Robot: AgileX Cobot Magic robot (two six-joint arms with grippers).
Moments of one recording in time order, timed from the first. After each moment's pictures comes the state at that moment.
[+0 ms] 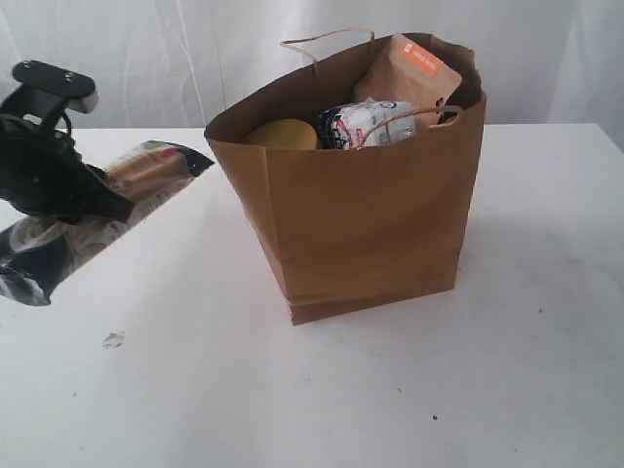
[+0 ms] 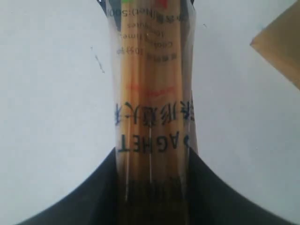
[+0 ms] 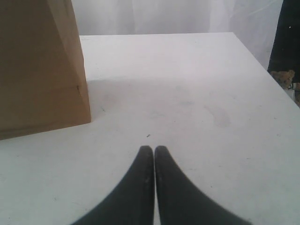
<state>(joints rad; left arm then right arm) -0.29 1.45 -0.99 -0.11 0.50 0.26 0.04 0.01 0.00 -0.08 0.35 0.06</state>
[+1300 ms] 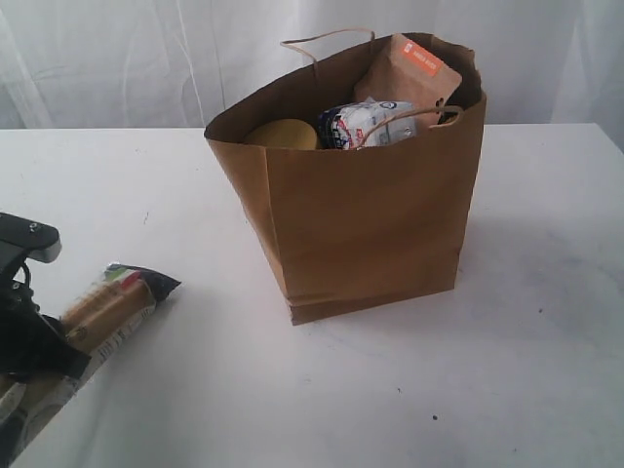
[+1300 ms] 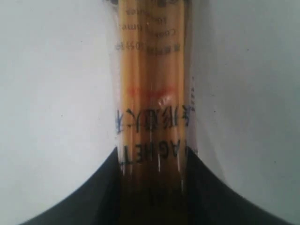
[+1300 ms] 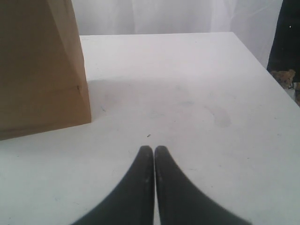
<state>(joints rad) -0.27 1.35 -0.57 -0.18 0.46 0.28 0.04 0.01 0.00 -0.08 0.35 0.06</state>
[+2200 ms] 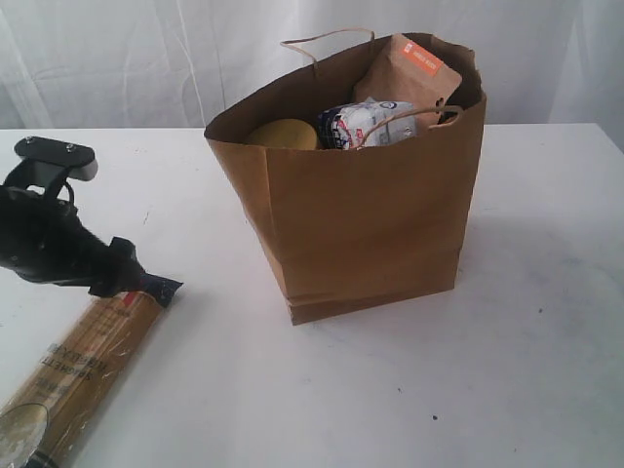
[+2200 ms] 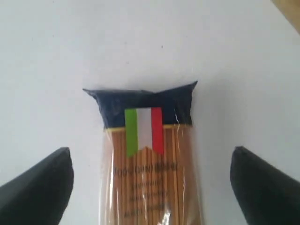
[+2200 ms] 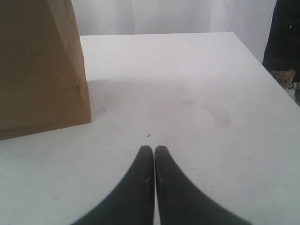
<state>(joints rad) -0.29 1.49 -0.81 -0.26 0.41 0.32 0.04 0.01 0.00 -0.08 0.35 0.06</state>
